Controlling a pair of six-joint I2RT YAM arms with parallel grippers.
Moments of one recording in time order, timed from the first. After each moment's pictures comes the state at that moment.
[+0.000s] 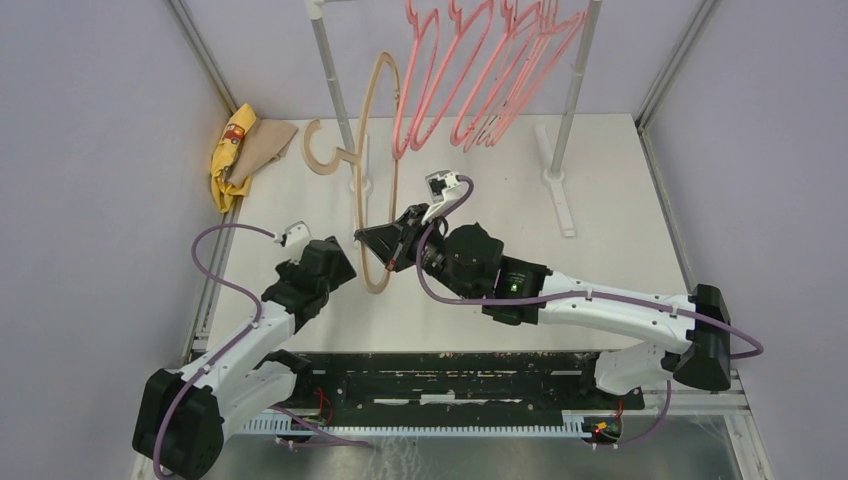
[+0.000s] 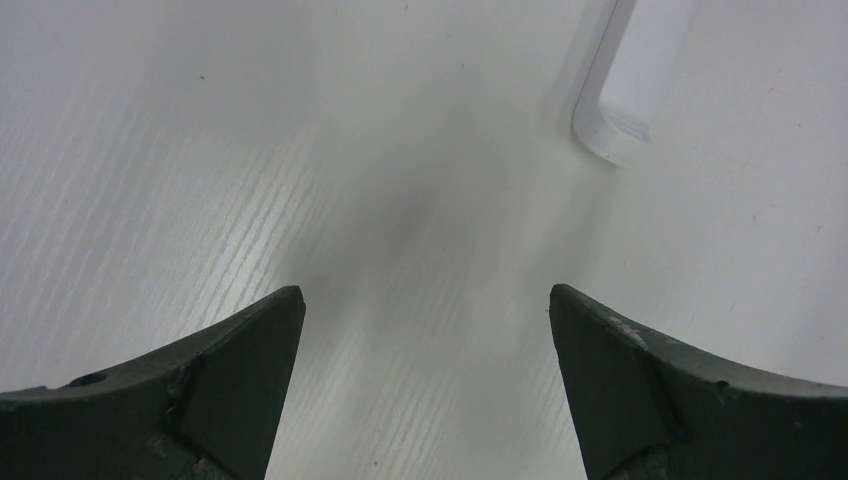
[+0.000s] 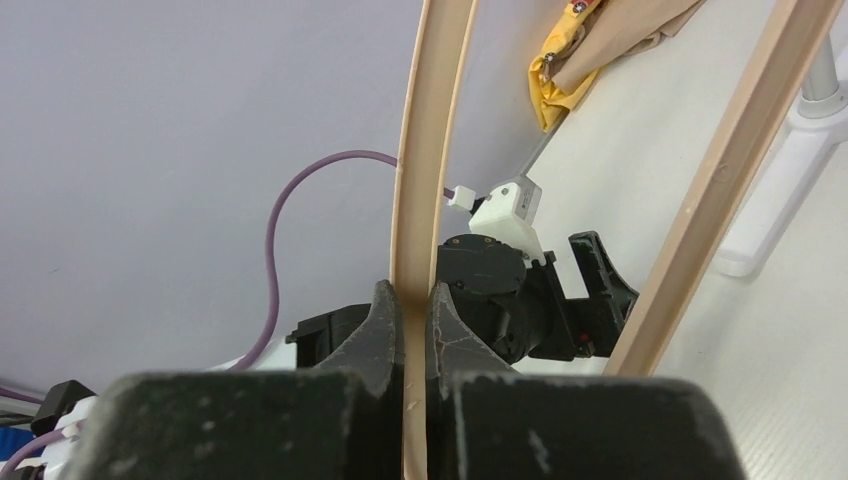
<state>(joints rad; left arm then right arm) -0.40 0.93 0.44 -0.34 -0.51 -0.74 1.24 1.38 1.21 0.21 0.36 0.72</state>
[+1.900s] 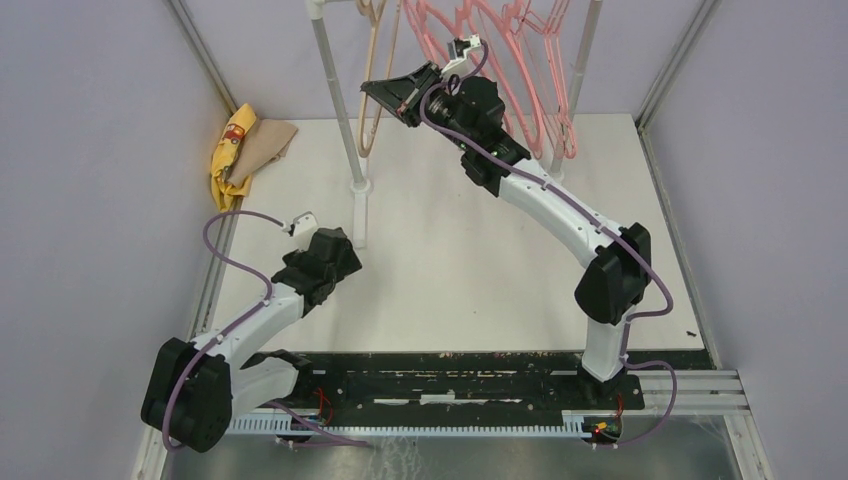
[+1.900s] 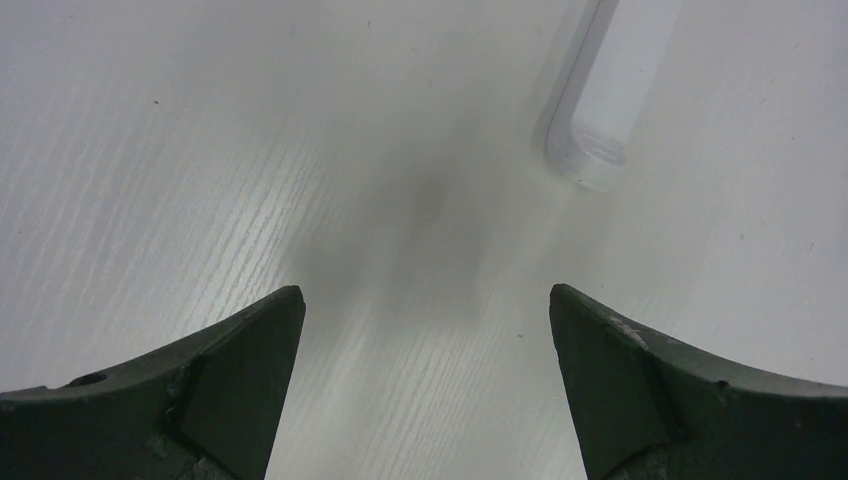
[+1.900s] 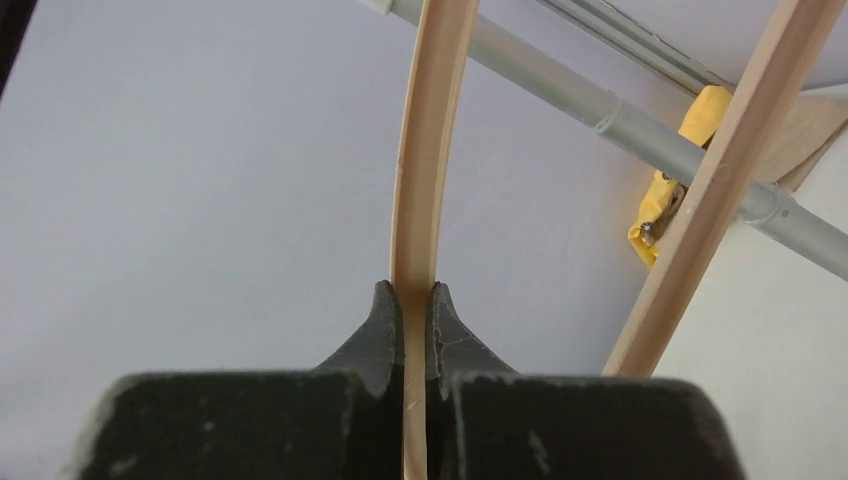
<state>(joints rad) -0.40 1.09 0.52 -0.30 -0.50 -0.74 0.70 1.88 1.85 0.25 -0.19 1.13</state>
